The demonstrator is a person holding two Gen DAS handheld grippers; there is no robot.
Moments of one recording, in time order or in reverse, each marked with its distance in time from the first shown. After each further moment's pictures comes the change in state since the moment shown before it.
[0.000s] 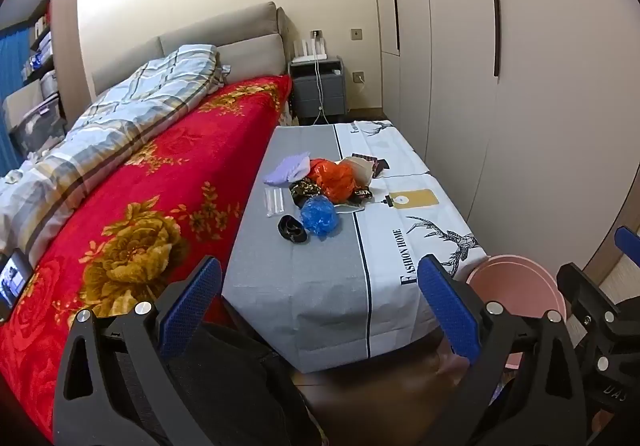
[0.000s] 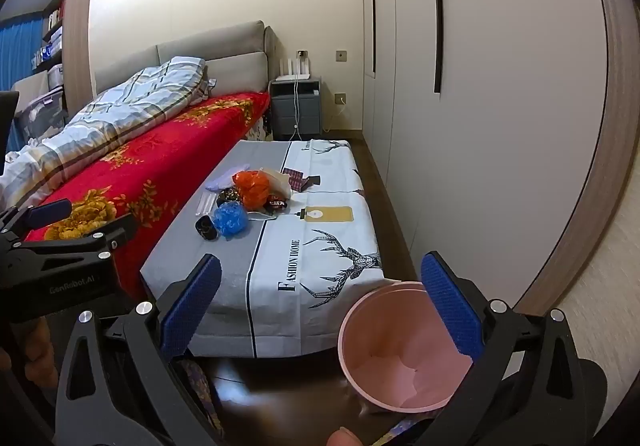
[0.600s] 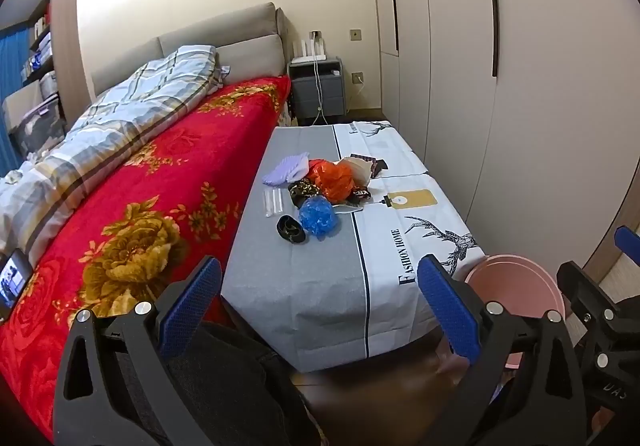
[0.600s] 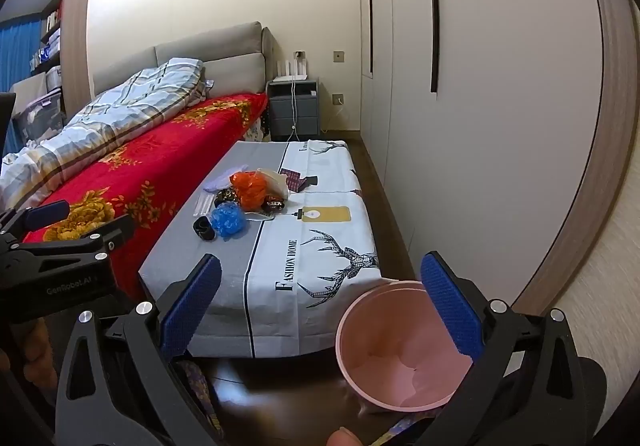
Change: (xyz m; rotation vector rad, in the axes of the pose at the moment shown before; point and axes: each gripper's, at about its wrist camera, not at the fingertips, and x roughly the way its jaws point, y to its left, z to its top) left arm -0.004 -0.003 -0.002 -0.002 -0.031 -0.001; right arm 0.000 -0.002 -0.001 -0.003 -0.004 -0.005
